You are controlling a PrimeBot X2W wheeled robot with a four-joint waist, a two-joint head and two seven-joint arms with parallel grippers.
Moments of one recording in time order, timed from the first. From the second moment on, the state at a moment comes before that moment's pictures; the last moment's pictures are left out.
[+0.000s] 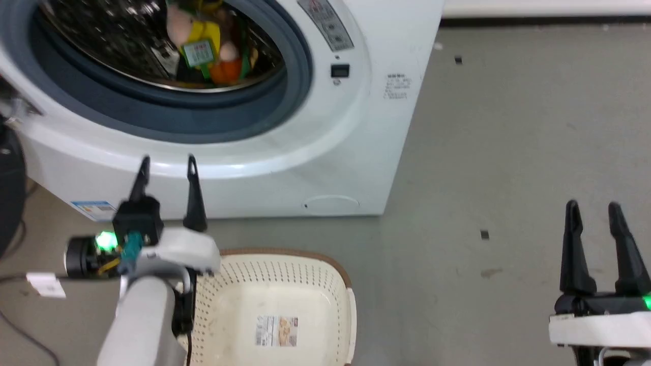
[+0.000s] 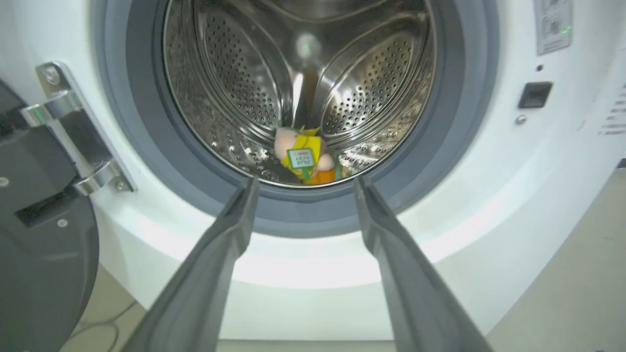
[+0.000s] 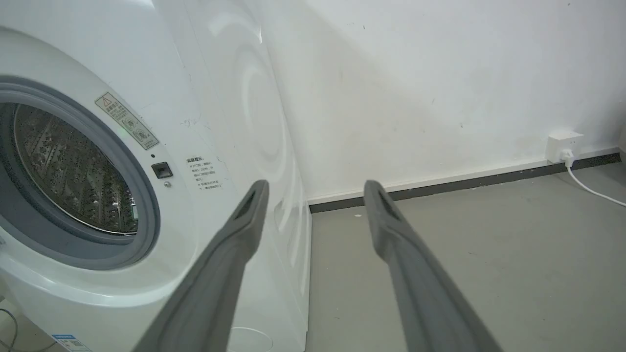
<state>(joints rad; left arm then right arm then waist) -0.43 0.18 -0.11 0.40 -0.15 0.16 -0.26 -0.04 -0.05 -0.12 -0.09 0.28 0.13 -0.26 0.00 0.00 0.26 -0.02</state>
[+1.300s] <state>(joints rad) -0.02 0.09 -0.06 0.22 -0.07 0.08 -0.24 0.13 -0.05 -0.10 -0.03 0.22 0.13 -0.24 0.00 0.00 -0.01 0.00</state>
